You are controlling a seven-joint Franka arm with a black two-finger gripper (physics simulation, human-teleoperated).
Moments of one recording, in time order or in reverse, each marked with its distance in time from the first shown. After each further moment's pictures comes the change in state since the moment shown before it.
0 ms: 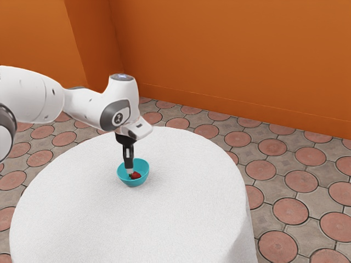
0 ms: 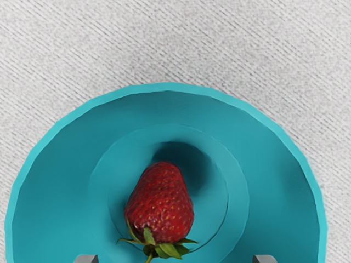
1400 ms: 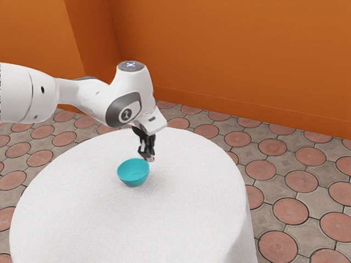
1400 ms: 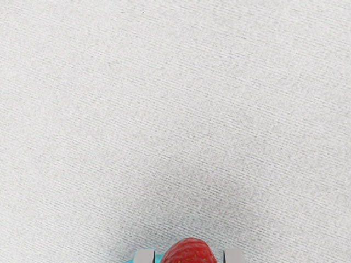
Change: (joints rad) arm -0.122 -0.146 -0.025 -0.068 0.015 0.100 0.130
